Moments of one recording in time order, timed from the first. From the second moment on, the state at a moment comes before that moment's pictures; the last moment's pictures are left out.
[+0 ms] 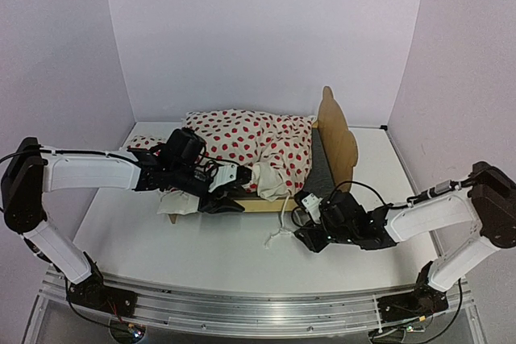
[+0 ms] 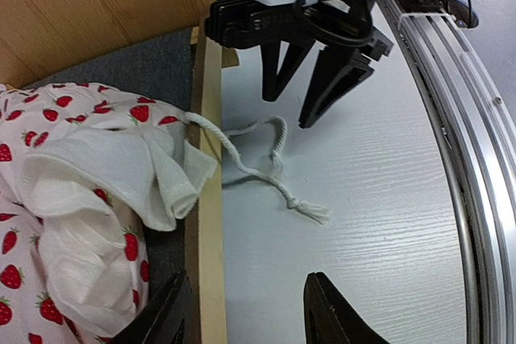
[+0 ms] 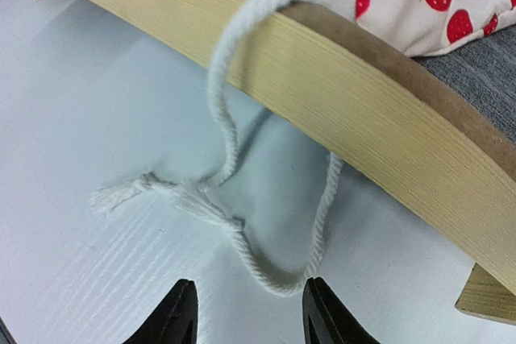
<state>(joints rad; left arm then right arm) -0.81 1.55 1.00 -0.14 0.54 0.66 0.96 1.51 0.57 0.15 0.15 0.20</state>
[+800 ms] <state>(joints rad) -0.54 1.50 1.01 -0.37 0.21 0.56 0.82 1.76 1.23 -0.48 0.24 0.63</state>
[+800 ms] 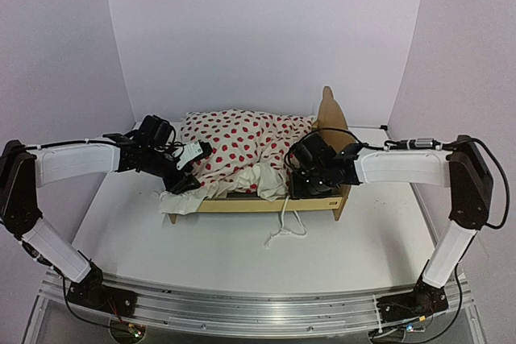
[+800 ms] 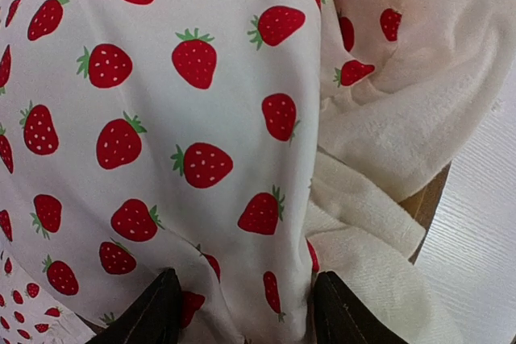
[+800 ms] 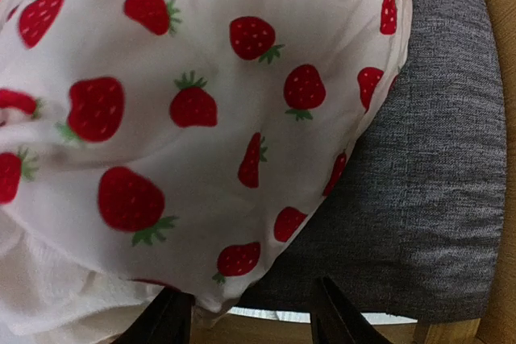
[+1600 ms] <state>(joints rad) -0.53 1.52 1.01 -0.39 0.19 0.58 0.74 1.72 1.32 -0.80 0.37 0.56</state>
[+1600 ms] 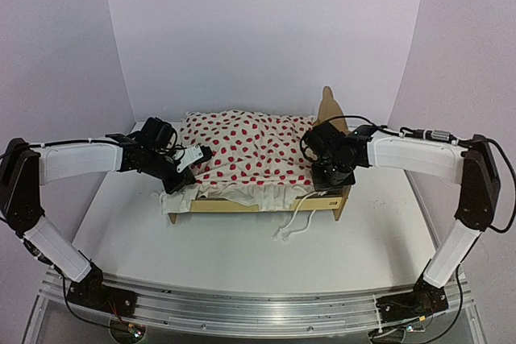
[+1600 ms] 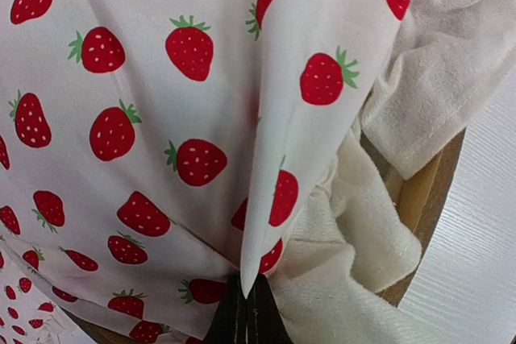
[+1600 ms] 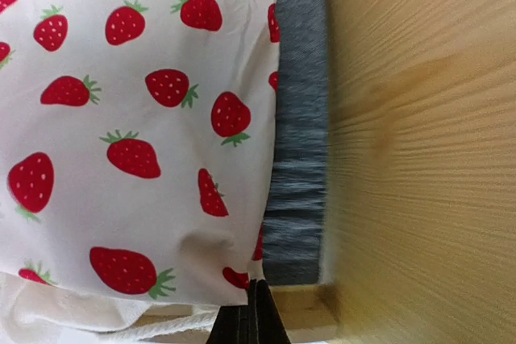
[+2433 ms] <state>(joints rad) -0.53 1.51 1.06 -0.48 0.37 0.55 0.74 1.84 1.59 -1.20 0.51 0.46</state>
